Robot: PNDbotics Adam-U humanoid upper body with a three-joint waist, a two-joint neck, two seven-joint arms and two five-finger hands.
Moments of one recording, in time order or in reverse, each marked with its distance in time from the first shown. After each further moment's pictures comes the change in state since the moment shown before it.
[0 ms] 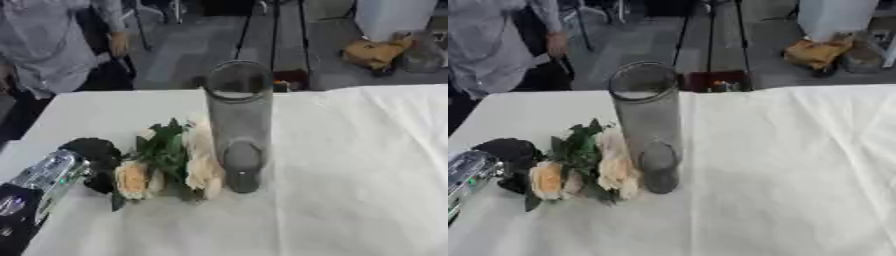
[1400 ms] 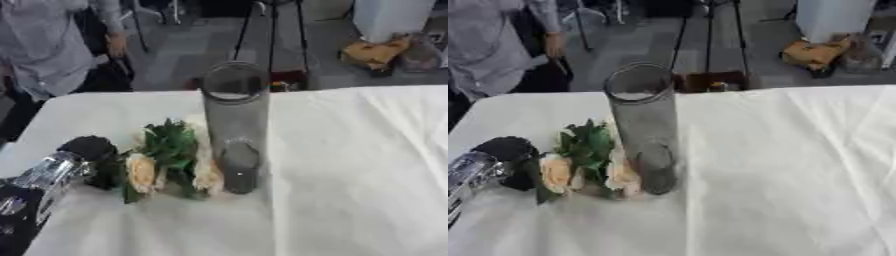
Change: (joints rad) left arm -0.014 -0.009 0.013 0.052 0.032 -0.002 0.104; right arm 0.007 0.003 0.000 0.000 -0.002 -0.003 -0.009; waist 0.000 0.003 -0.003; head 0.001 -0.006
